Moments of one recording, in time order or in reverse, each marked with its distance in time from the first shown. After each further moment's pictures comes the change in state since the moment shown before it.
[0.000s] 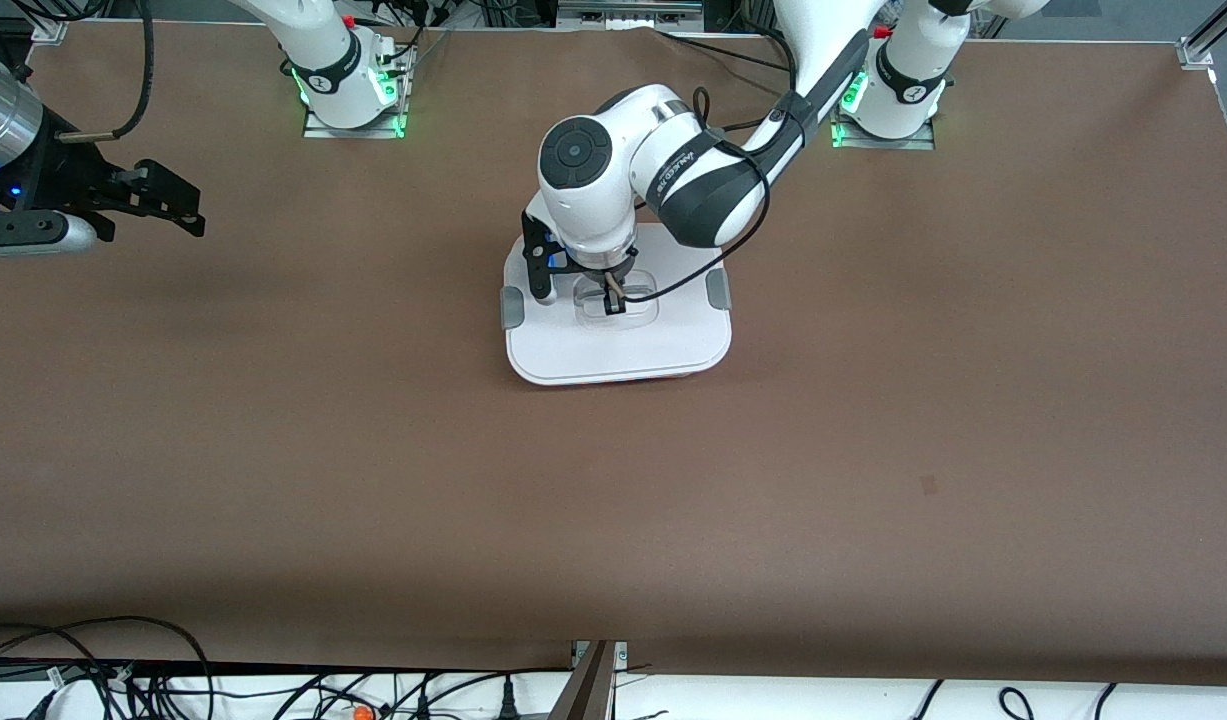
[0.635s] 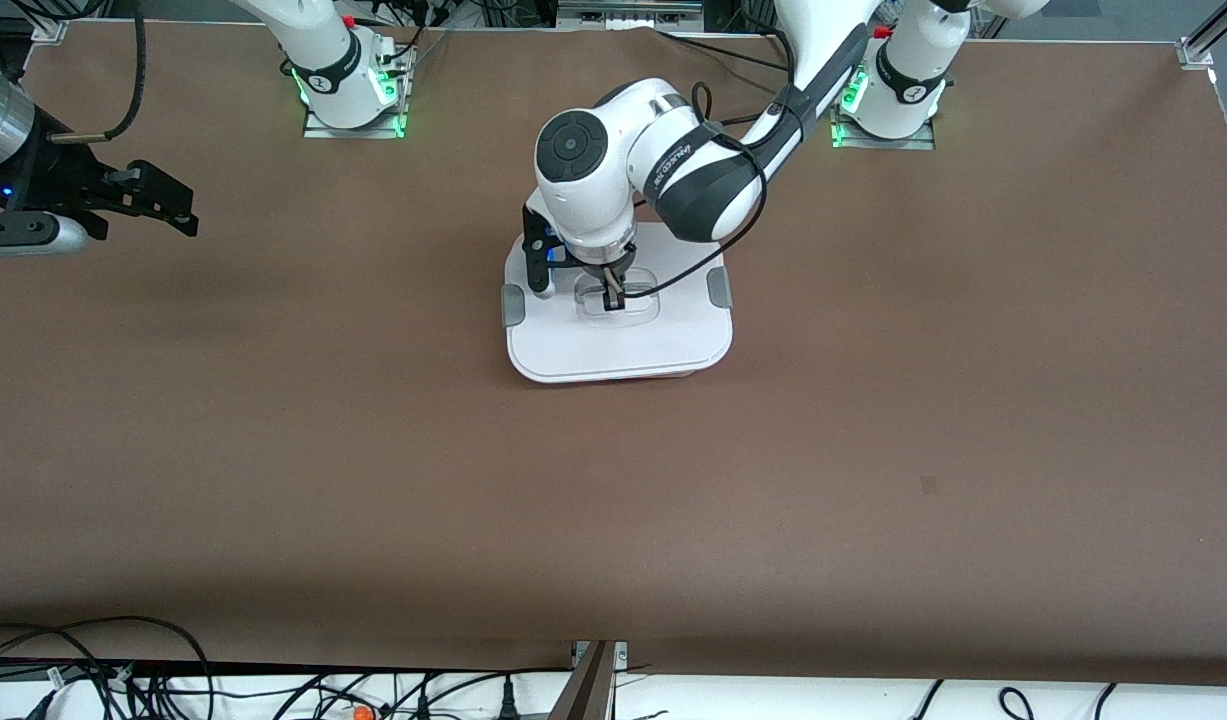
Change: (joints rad) left arm -0.003 -0.013 -0.002 -0.013 0.009 -0.008 0.040; right arm -0.002 0.000 -0.009 0.000 -0.004 -0.008 0.000
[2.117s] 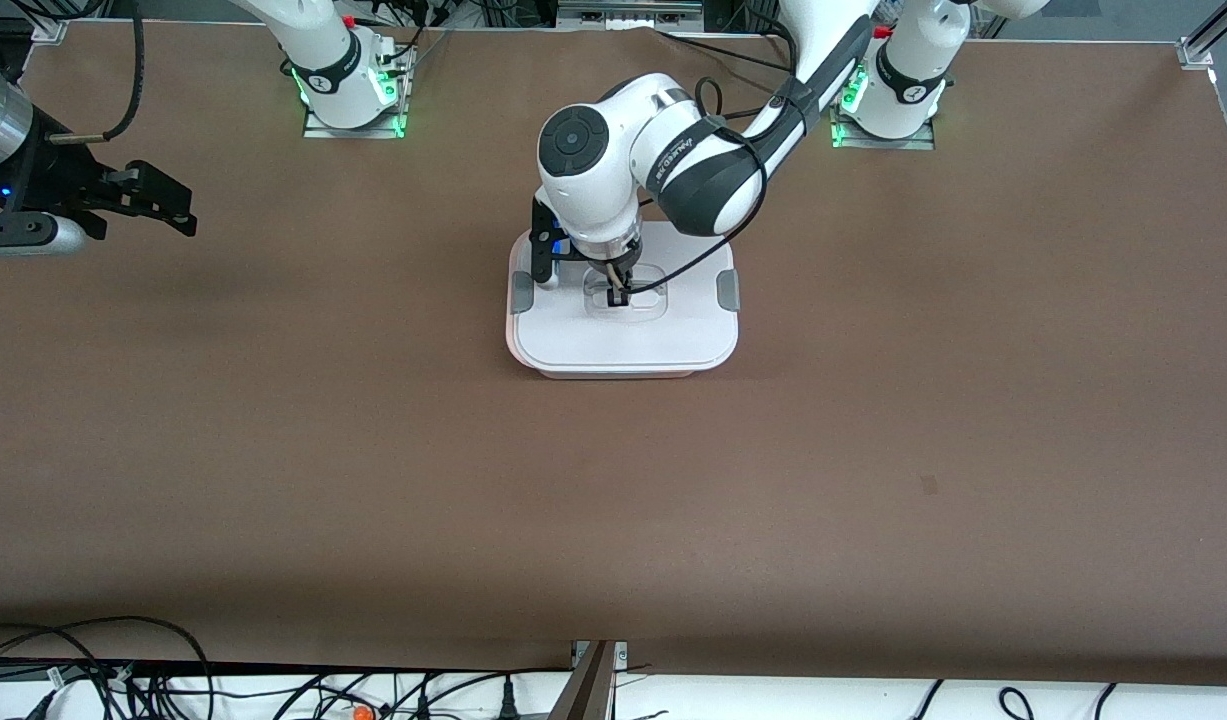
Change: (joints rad) left arm 0.001 -0.025 0.000 -0.044 0.020 -0.002 0.068; right arm -0.001 0.000 -0.001 0.000 -0.001 -0.003 0.000
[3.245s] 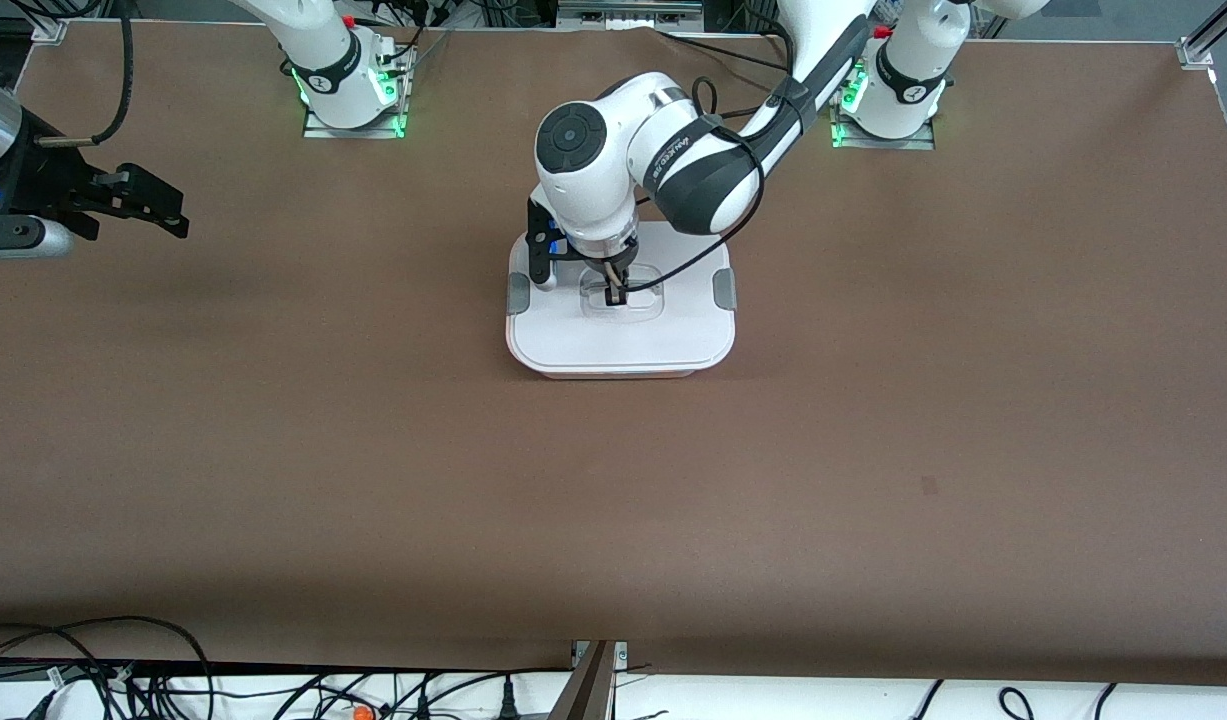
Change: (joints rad) left arm -0.006 0.002 -0.001 -0.001 0.001 0.021 -0.059; right arm -0.013 0.002 -0.003 0.000 0.000 -0.001 0.000
